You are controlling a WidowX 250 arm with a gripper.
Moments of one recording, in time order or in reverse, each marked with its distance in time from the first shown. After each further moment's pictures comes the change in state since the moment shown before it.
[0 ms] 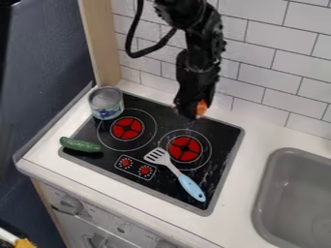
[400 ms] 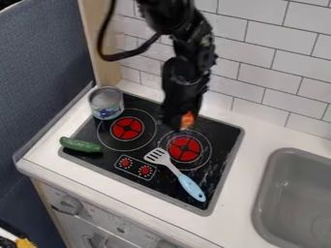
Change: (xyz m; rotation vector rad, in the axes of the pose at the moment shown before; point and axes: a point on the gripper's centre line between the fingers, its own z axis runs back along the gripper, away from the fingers) arm 0.007 0.047 0.017 0.017 -0.064 0.016
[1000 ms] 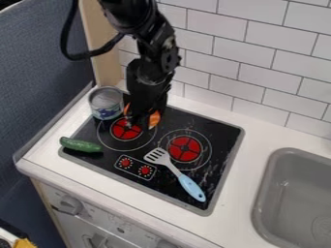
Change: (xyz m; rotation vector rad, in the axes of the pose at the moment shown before) arm 0.040 0.029 -0.019 0.066 -0.048 0.151
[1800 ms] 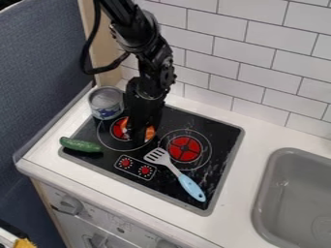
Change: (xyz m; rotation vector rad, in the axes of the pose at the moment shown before) arm -0.001 0.002 -0.044 0.108 0.013 0.009
